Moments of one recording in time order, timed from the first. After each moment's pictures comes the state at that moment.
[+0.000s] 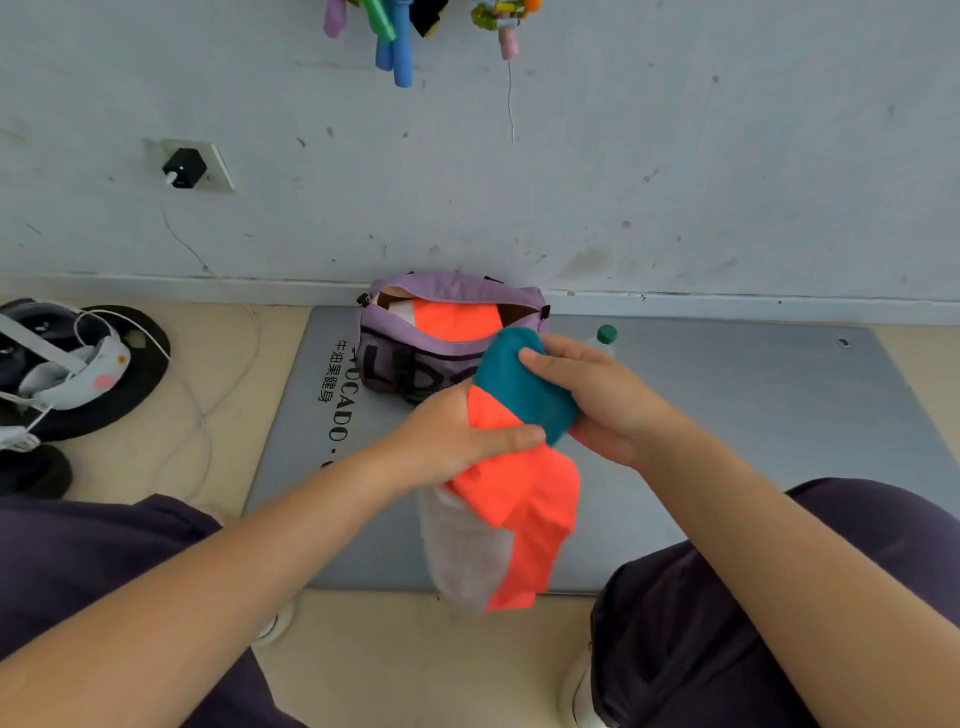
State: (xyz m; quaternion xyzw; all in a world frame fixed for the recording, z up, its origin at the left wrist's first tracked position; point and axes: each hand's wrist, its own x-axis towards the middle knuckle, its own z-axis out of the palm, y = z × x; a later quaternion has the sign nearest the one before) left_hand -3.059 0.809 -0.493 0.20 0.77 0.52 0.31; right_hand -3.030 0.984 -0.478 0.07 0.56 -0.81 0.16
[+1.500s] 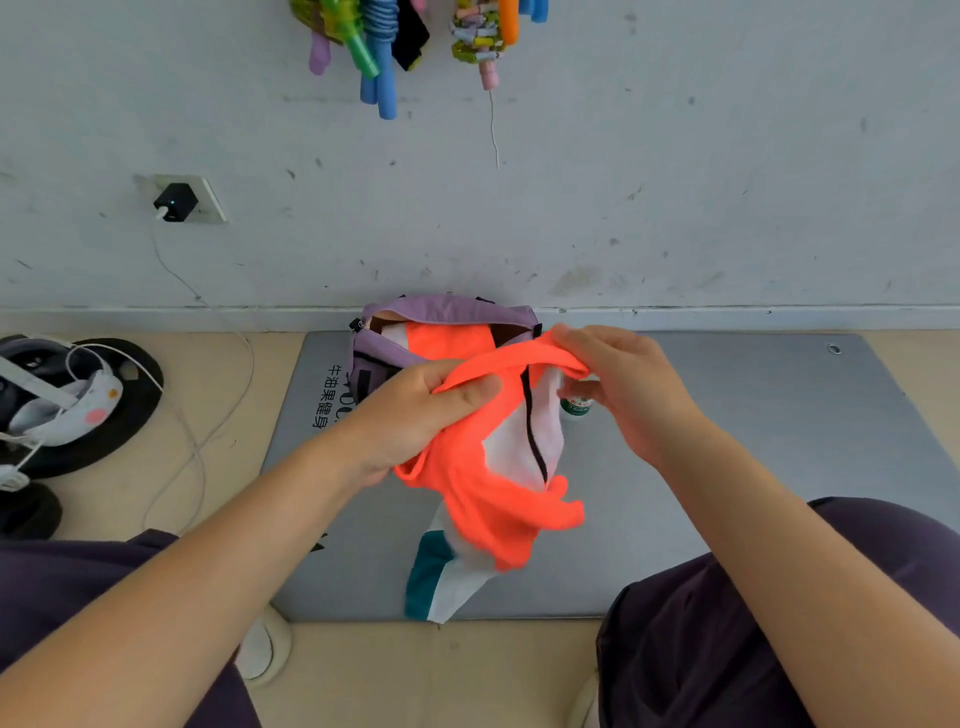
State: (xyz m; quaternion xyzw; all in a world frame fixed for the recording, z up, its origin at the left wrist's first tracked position) left_hand -3.080 0.797 -0.460 0.19 0.69 0.62 0.31; right_hand -3.035 1.010 -0.462 0.15 0.70 -0.69 -0.05
